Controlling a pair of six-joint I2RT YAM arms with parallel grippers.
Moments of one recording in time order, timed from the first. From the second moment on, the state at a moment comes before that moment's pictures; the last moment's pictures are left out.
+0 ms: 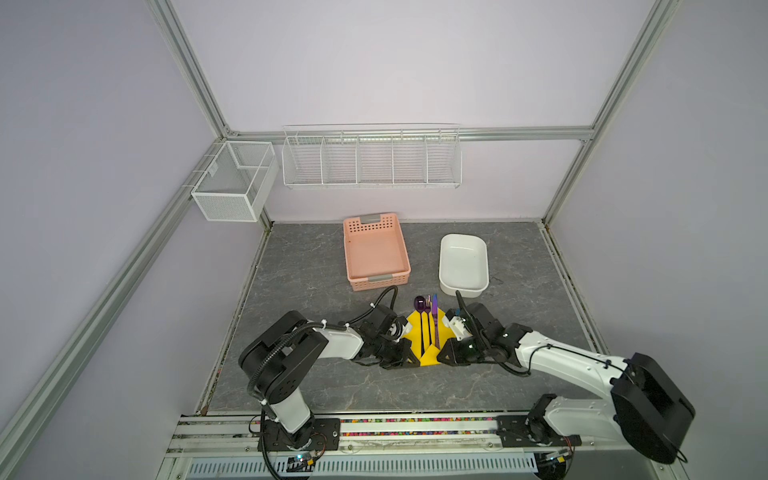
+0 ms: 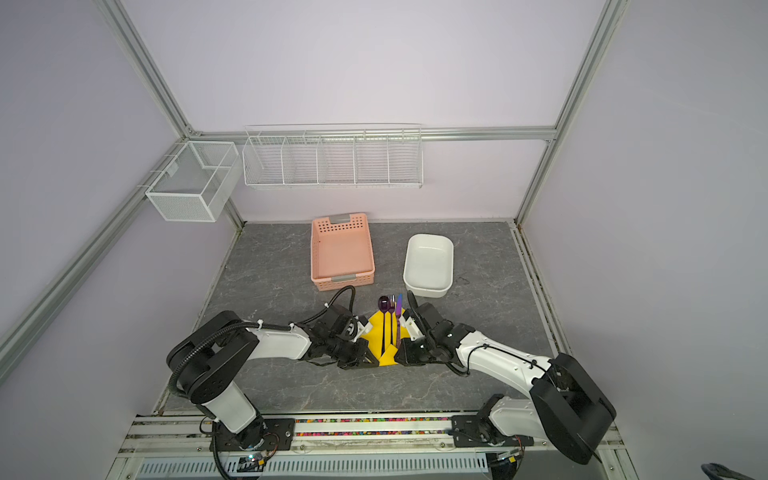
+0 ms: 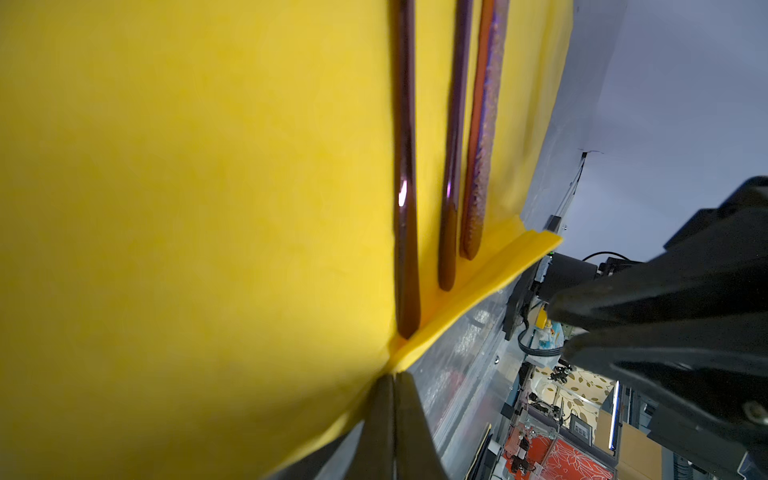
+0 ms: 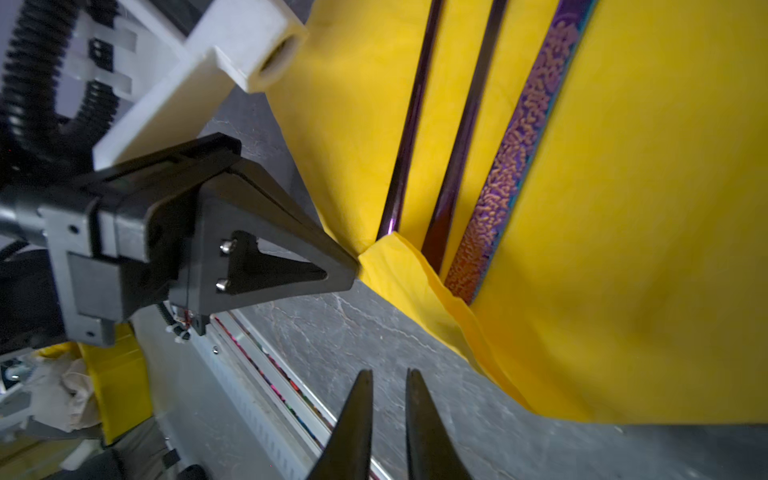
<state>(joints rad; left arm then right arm) -0.80 1.70 0.62 0.09 0.73 -0.79 0.73 1.29 0.59 -0.34 -0.46 0.65</state>
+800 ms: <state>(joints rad) -0.80 1.70 0.63 0.08 0.73 -0.79 0.66 1.38 0.58 -0.35 -0.46 0.68</state>
